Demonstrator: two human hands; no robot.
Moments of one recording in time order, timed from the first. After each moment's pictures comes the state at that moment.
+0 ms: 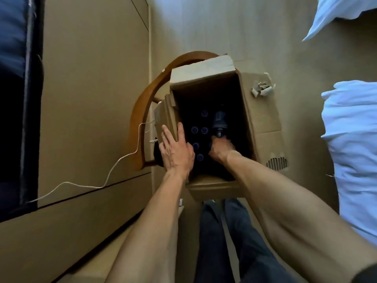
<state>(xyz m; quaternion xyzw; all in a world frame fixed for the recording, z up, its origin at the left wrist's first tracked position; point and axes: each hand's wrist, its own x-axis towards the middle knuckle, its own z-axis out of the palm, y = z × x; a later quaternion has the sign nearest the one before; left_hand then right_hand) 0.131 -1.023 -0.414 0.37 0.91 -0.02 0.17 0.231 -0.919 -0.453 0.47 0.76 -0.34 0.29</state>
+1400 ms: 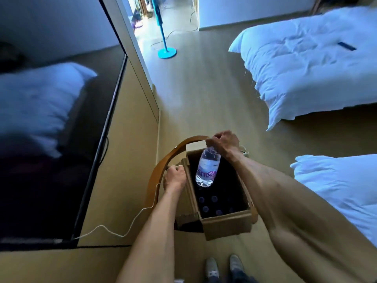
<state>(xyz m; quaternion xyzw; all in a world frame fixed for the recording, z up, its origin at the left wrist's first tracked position) 0.084 -1.031 -0.217 0.19 0.90 0.26 0.30 0.207 -0.881 -0.165 0.55 0.72 -0.38 -0.17</state>
